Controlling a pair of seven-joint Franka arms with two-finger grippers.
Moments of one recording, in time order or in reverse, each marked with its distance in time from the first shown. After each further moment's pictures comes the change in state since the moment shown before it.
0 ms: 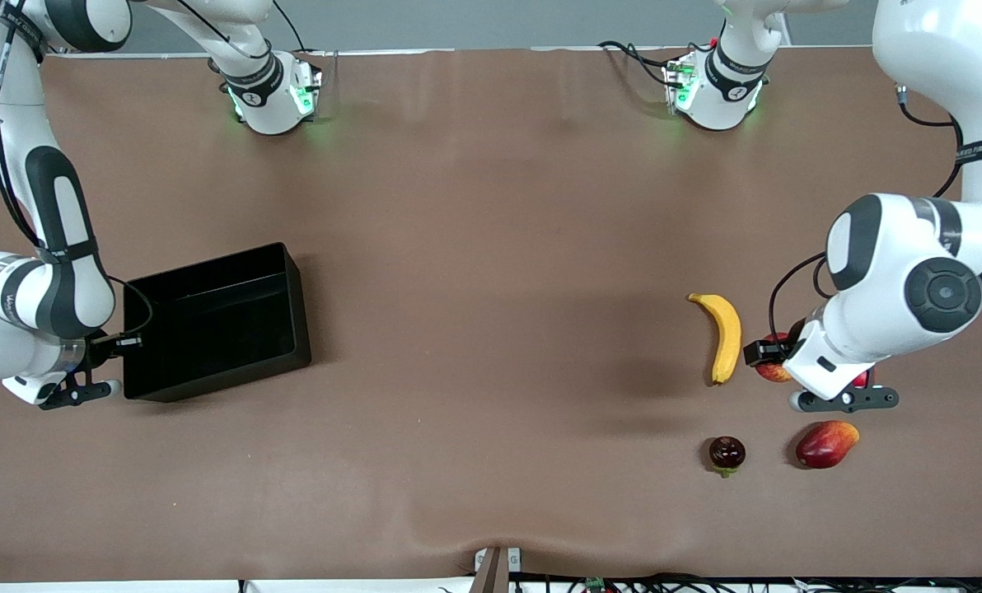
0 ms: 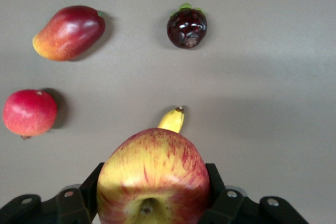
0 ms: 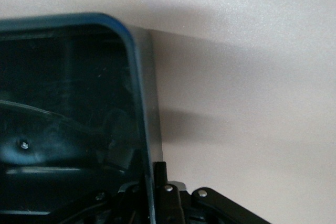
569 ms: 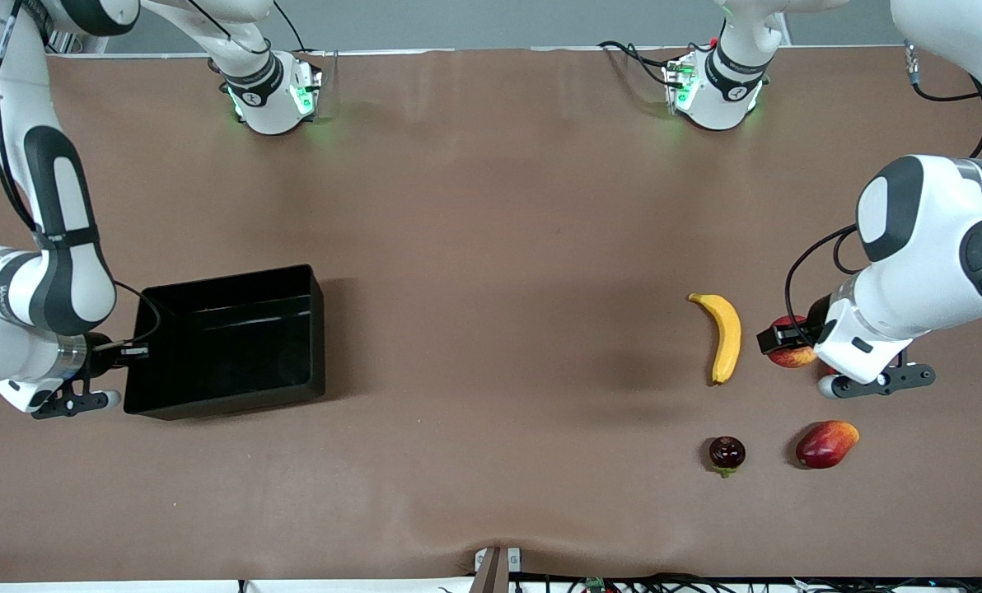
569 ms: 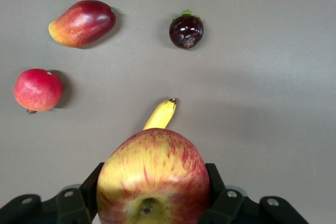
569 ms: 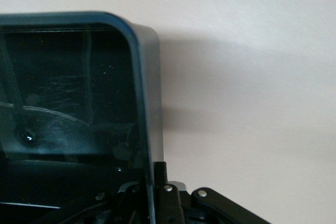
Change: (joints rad) left arm 0.005 -0.068 0.001 0.019 -0.051 -0.055 -0.085; right arm 0.098 -0.089 0.009 0.029 0.089 -0.040 0.152
